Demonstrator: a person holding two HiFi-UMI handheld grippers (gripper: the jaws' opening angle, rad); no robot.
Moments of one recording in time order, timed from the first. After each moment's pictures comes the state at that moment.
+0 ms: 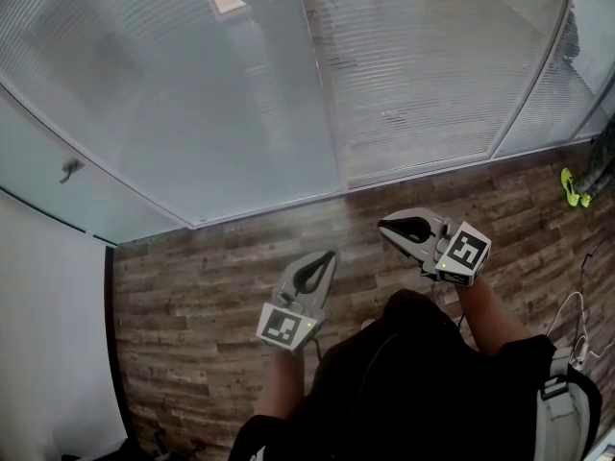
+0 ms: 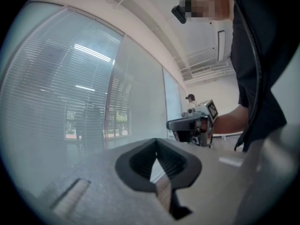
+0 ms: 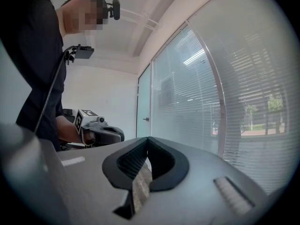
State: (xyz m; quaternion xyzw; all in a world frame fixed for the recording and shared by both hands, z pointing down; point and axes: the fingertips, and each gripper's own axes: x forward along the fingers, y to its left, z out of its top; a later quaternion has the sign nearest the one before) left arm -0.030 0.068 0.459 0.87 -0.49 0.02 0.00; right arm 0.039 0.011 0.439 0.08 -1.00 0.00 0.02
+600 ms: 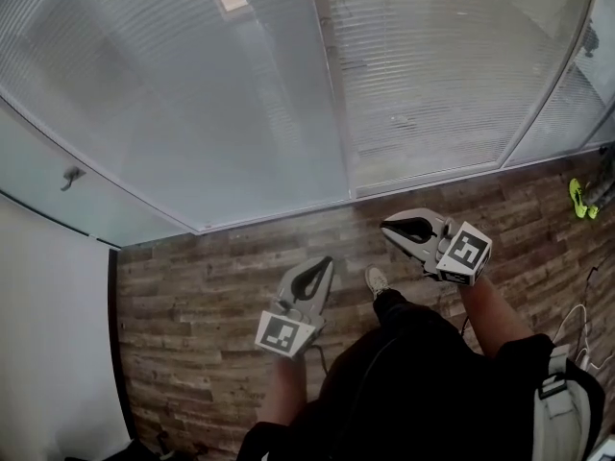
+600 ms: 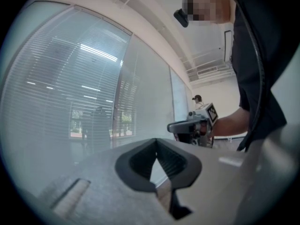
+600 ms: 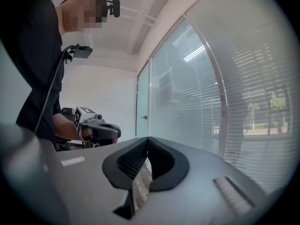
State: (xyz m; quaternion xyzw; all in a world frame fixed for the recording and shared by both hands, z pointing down) left arm -0.066 0.023 0.458 0.86 -0.51 0.01 0.02; right arm 0.008 -0.046 0.443 0.06 -1.00 0.01 0.03
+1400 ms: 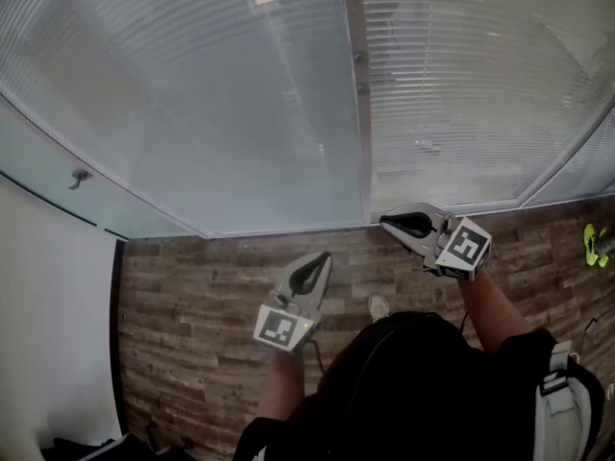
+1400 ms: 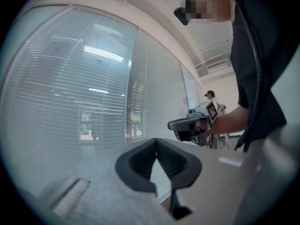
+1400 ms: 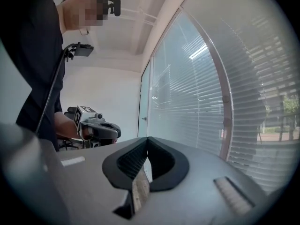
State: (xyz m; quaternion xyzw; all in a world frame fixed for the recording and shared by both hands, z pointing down) left arm -0.115 -0.101 0.439 0.83 -0.56 0.02 0.00; right arm -0.047 -0.178 0.417 0.01 -1.00 -0.02 0.02
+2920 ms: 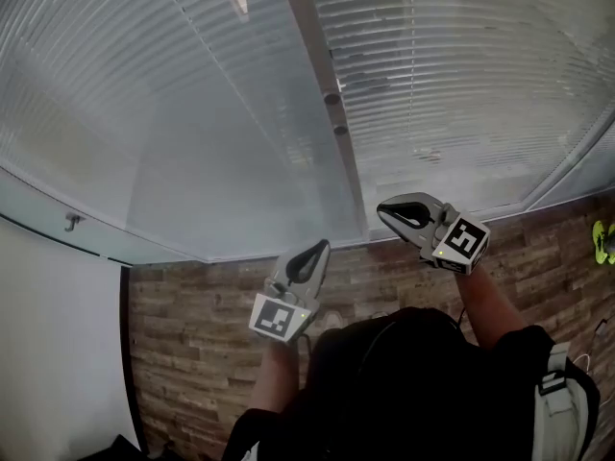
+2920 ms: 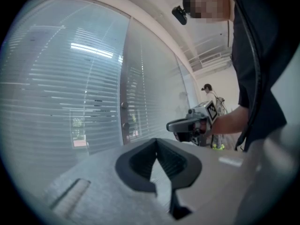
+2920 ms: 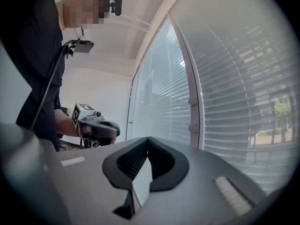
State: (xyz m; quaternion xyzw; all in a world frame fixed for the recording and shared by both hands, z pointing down) left arm -0.109 -0.236 0.431 0.85 -0.53 0.06 -0.03; right arm -0.040 -0.305 0.421 0.04 -1.00 -0.02 -0.01
